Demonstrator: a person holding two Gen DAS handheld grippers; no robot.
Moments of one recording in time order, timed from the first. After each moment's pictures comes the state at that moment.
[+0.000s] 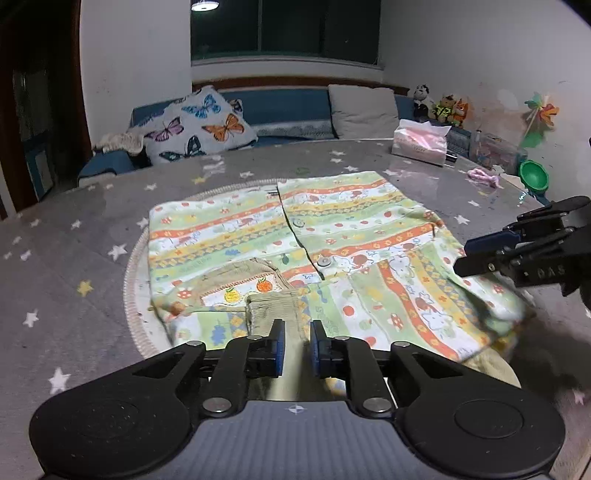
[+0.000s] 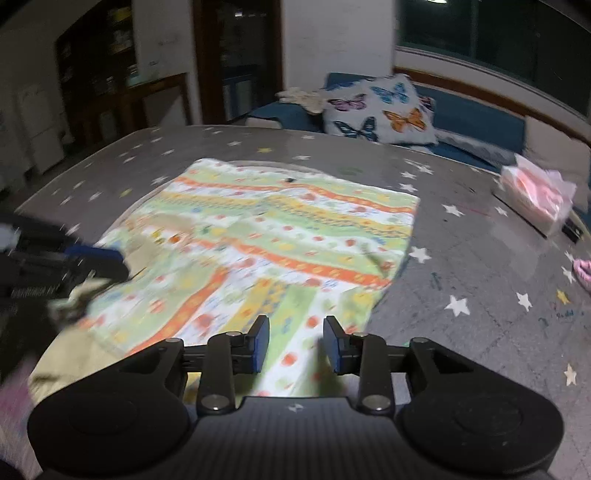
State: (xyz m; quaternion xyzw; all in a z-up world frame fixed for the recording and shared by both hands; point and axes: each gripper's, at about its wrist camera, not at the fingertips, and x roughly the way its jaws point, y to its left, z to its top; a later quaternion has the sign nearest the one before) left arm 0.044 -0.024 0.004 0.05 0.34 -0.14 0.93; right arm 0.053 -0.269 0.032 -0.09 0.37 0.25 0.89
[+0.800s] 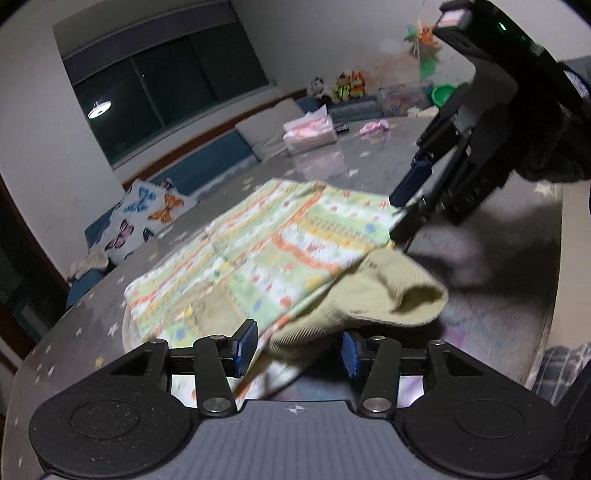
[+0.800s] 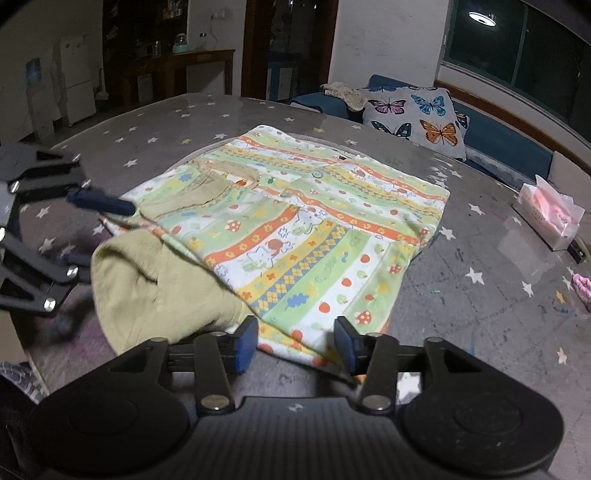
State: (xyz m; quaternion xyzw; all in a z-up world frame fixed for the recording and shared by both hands) left arm -0.052 -0.068 -0.005 0.26 0.23 -0.23 0.91; right arm -0.018 -0.265 0.029 -0.17 0.36 0.28 0.87
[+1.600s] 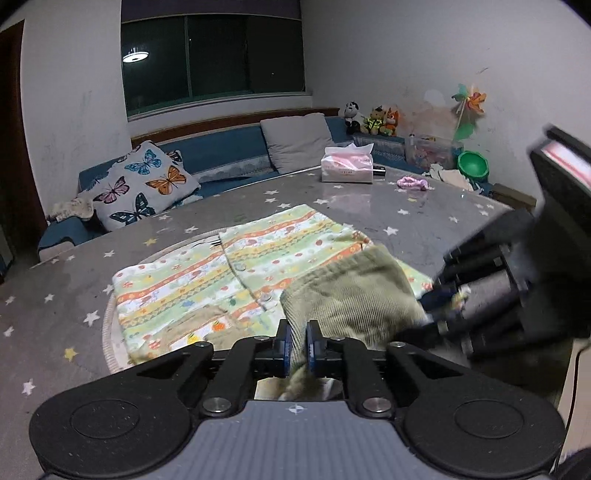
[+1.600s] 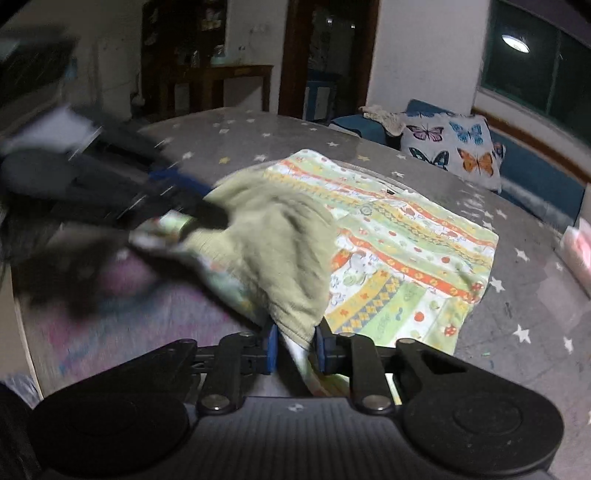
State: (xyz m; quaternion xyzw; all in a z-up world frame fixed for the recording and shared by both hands) left arm 0.009 -0.031 0.027 0.11 0.27 -0.24 0.93; right arm 0.003 -0.229 0.030 -0.16 0.33 0.35 0.86
